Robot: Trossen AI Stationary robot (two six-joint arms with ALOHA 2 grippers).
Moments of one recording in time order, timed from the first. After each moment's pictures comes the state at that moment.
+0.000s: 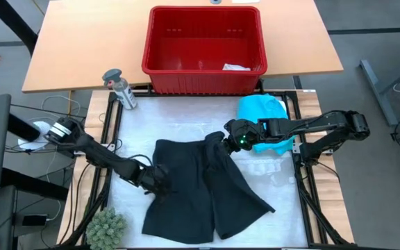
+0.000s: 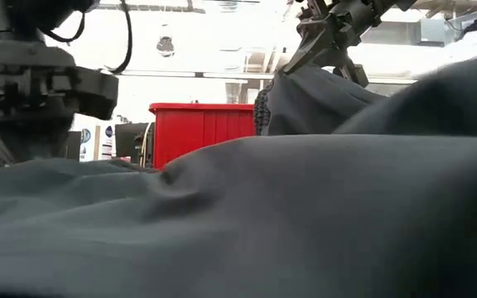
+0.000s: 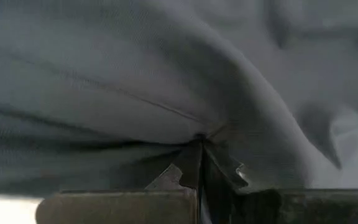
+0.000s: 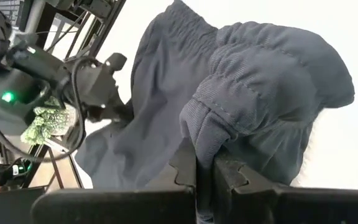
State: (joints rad) left arm -0.44 1.54 0.67 -0.27 -0.08 -1.14; right arm 0.00 1.36 1.03 -0.36 0.00 0.96
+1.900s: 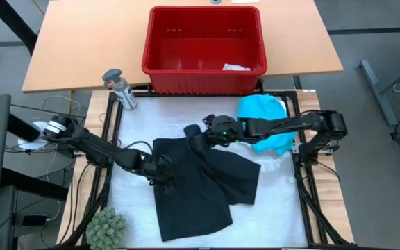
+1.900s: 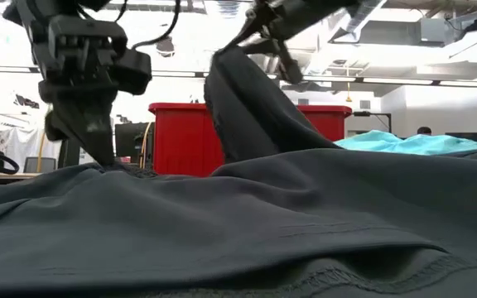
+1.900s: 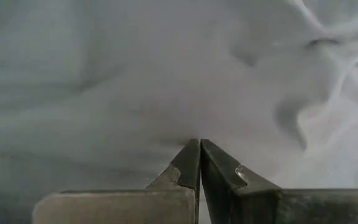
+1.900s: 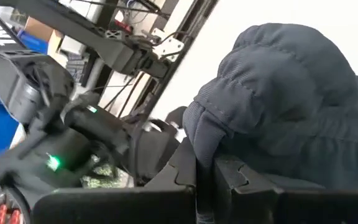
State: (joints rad) left arm -0.31 1.45 0.74 -0.28 -0.06 -0.96; right arm -0.01 1.63 1.25 -0.08 0.03 1.01
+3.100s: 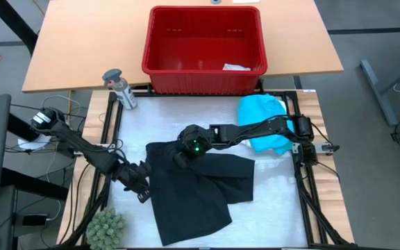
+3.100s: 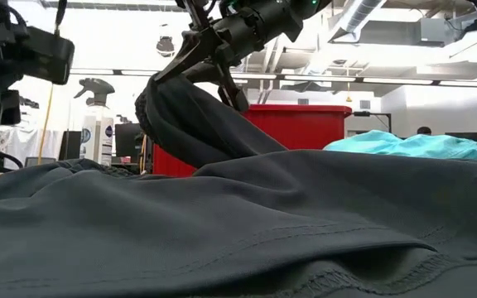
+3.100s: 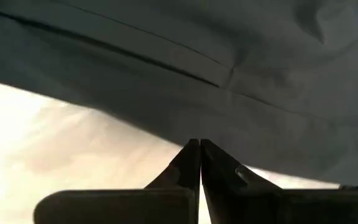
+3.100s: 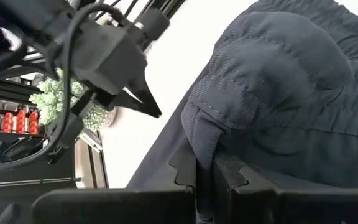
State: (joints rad) left arm -0.54 1.16 0.58 -0.46 -0.07 -1.24; right arm 0.00 1.99 1.56 -0.19 -0.24 0.82
